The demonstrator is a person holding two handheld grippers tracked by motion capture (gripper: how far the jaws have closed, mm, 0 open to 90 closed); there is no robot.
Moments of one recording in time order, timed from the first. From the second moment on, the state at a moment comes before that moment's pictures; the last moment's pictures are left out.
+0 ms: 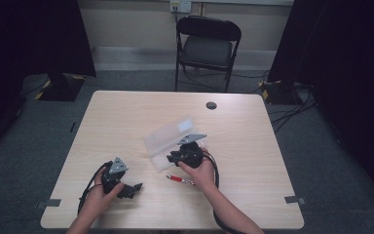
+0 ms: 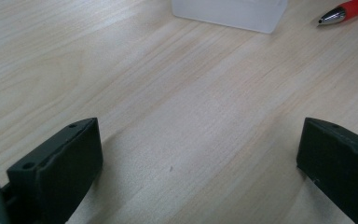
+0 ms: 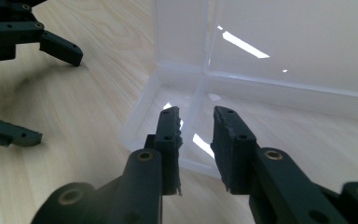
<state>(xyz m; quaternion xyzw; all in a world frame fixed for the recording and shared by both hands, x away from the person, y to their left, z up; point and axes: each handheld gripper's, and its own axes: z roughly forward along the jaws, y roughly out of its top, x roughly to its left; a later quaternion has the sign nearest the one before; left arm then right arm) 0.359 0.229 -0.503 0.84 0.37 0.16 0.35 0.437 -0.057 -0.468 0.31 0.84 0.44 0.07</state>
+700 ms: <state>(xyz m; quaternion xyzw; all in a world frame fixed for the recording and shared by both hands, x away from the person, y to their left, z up) 0.359 0.229 -0.503 0.84 0.37 0.16 0.35 0.424 -0.093 -0.441 0.29 0.82 0.48 0.05</state>
